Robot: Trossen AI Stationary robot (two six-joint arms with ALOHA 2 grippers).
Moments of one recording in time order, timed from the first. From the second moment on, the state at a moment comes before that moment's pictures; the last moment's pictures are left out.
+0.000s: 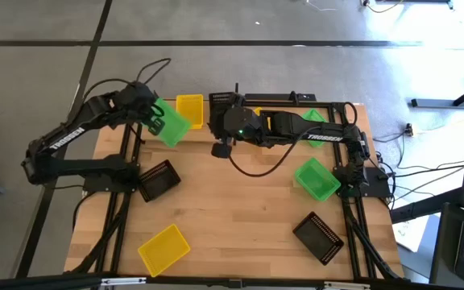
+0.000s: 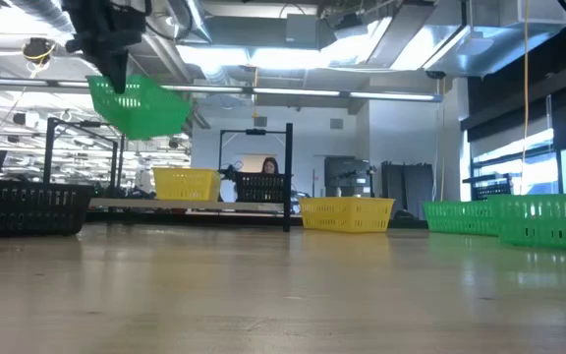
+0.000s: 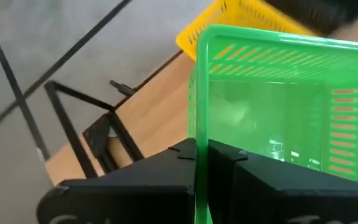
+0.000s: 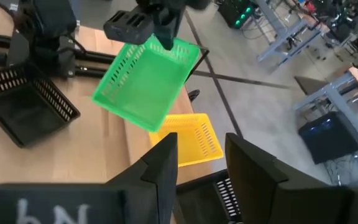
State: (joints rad) left arm 0.65 0.94 1.10 -1.06 -0.39 -0.06; right arm 0.02 1.97 2.18 -0.75 0.53 -0.25
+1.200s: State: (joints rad) left arm 0.74 1.33 1.17 -1.02 -0.51 0.67; right arm 0.01 1.97 2.18 -0.75 0.53 -0.24
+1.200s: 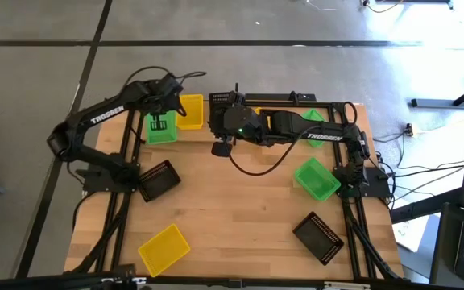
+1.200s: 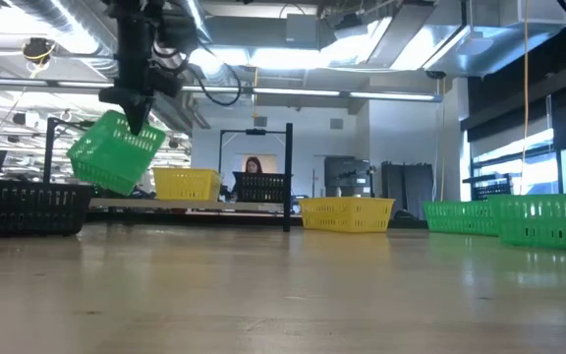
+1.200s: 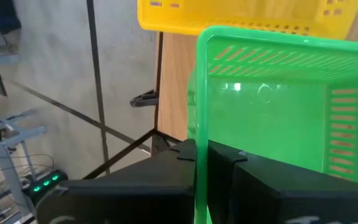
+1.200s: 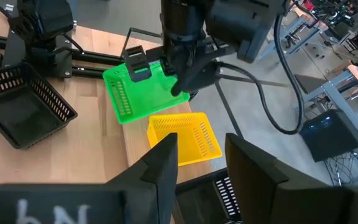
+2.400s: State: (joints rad) left arm 0.83 1.37 1.16 -0.94 -0.50 0.72; right arm 0.01 1.97 2.18 -0.75 0.53 -0.24
